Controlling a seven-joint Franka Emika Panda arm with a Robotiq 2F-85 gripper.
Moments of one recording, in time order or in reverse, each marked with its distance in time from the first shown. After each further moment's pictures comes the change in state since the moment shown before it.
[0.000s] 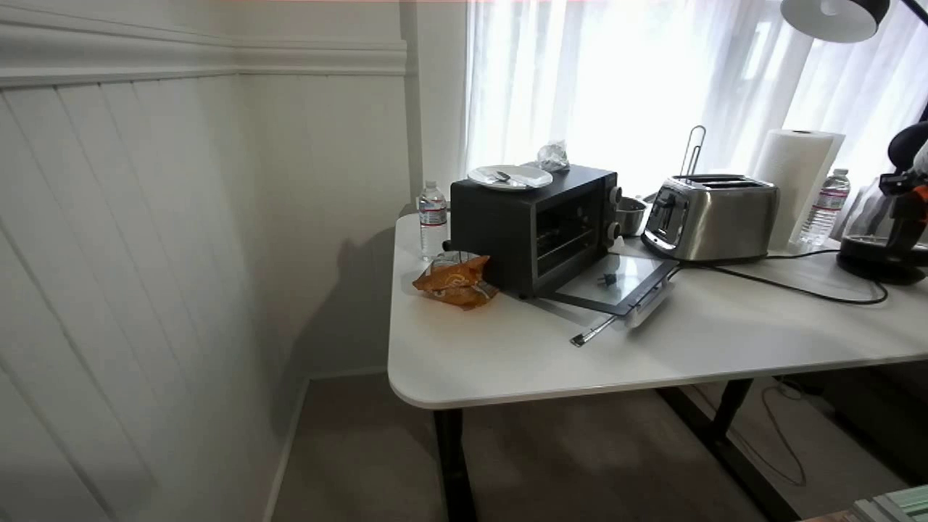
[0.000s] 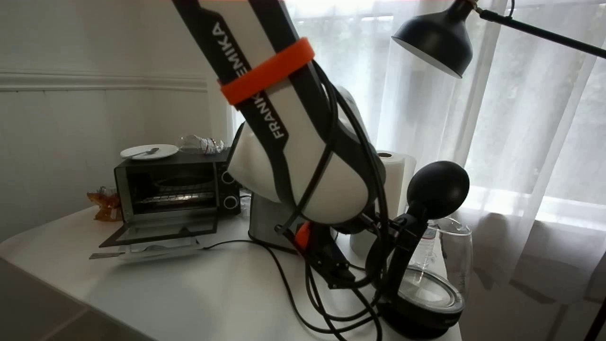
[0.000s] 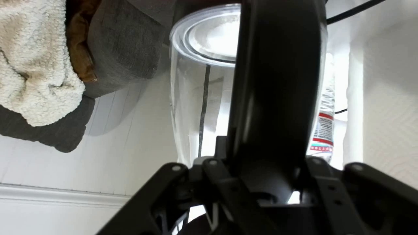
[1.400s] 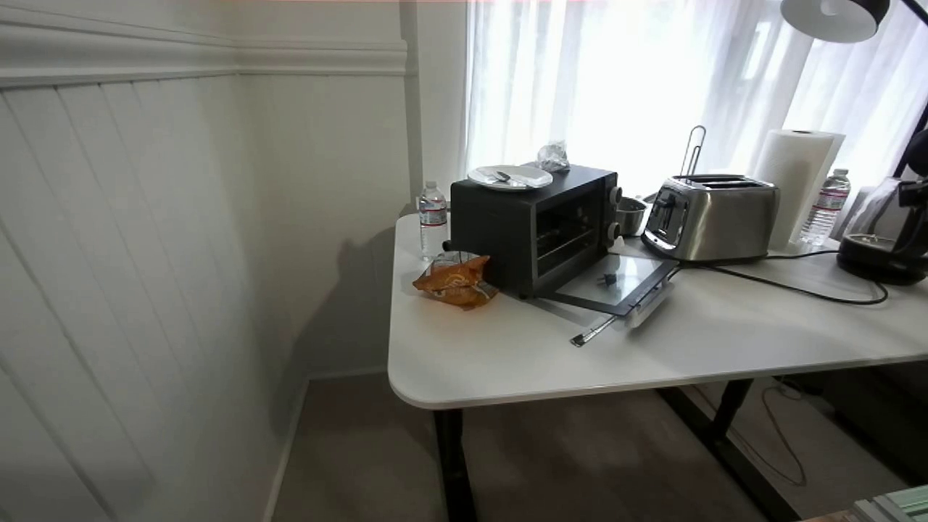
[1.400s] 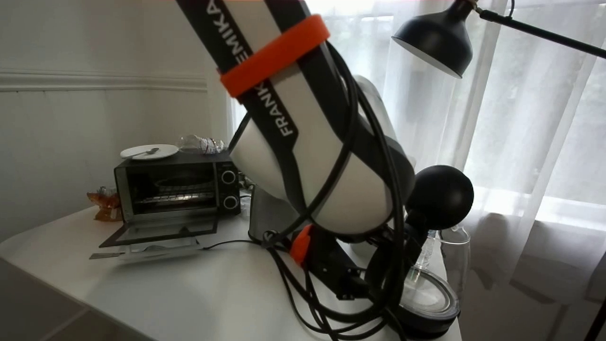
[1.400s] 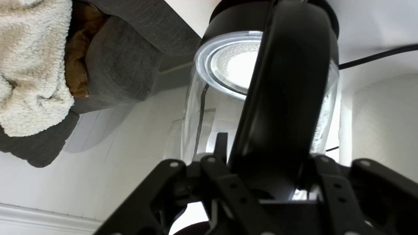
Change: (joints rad) arm -0.001 -0.021 -0.085 -0.002 0.008 0.180 -0.186
